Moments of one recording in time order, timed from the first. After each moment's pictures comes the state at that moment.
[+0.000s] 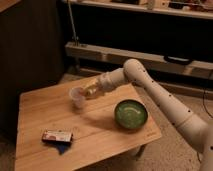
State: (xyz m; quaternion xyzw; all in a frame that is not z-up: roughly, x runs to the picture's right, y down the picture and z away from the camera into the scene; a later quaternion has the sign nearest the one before) arm -0.092 0.004 0.730 0.08 -0.55 -0.41 0.73
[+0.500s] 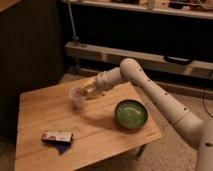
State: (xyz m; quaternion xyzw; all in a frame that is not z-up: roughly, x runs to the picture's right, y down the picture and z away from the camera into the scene) arm -0.103 0.001 0.738 0.07 -0.55 -0.41 0.73
